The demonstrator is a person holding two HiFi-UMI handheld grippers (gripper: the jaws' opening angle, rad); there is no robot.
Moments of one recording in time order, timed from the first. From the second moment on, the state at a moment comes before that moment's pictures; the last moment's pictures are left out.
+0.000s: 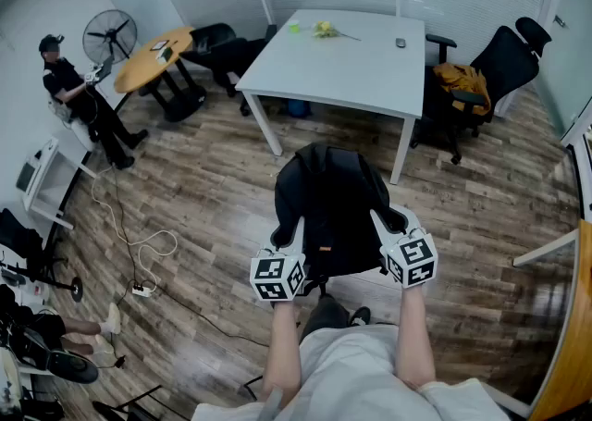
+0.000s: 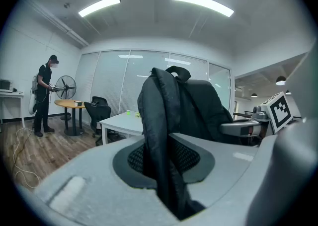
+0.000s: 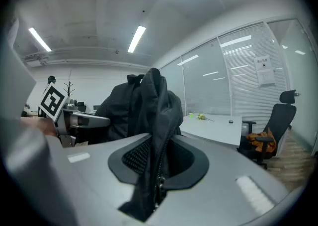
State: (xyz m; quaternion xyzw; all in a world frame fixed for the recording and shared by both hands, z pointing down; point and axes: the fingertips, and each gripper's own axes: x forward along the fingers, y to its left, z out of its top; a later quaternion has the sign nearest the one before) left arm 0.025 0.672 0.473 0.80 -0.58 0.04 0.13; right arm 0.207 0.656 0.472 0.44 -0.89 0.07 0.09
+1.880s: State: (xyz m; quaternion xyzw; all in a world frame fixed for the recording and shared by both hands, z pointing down) left arm 0.017 0.394 0.443 0.82 -0.55 0.00 0.14; right arm 0.200 0.400 0.436 0.44 -0.89 0.08 0.08
